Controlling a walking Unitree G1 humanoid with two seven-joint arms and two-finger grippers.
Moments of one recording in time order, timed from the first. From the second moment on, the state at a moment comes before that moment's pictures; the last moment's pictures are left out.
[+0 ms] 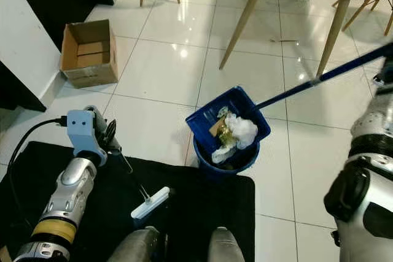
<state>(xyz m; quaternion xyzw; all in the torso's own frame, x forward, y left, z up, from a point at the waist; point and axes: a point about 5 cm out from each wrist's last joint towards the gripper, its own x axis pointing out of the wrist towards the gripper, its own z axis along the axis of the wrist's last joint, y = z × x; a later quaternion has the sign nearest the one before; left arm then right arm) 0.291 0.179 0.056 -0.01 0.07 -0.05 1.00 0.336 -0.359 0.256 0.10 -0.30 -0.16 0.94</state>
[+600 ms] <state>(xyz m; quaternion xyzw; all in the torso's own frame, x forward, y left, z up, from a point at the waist) 0.293 0.177 0.056 -0.02 0.07 -0.05 1.00 0.346 -0.305 0.308 -0.09 -0.40 -0.07 0.91</state>
